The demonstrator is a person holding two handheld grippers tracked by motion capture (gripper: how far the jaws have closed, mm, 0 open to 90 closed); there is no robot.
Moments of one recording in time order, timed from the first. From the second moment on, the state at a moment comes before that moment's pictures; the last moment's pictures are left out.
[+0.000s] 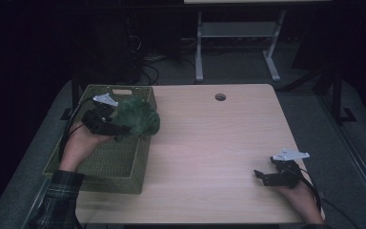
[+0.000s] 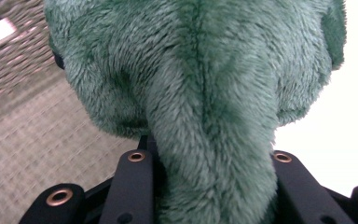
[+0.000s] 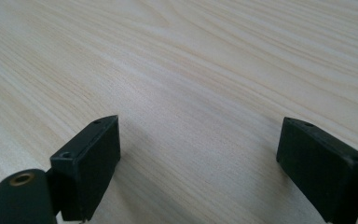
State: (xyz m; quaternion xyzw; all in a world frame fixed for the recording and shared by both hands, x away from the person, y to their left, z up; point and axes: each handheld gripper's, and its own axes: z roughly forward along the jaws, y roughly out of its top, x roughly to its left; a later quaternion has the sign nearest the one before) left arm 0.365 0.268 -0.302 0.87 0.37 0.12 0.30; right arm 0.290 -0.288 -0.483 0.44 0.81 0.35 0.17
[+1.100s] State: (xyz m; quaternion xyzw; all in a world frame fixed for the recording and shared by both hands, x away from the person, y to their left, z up) left arm 0.381 0.334 -0.396 0.85 0.46 0.11 0.23; right arm 0.290 -0.288 -0.483 0.44 0.81 0.35 0.17
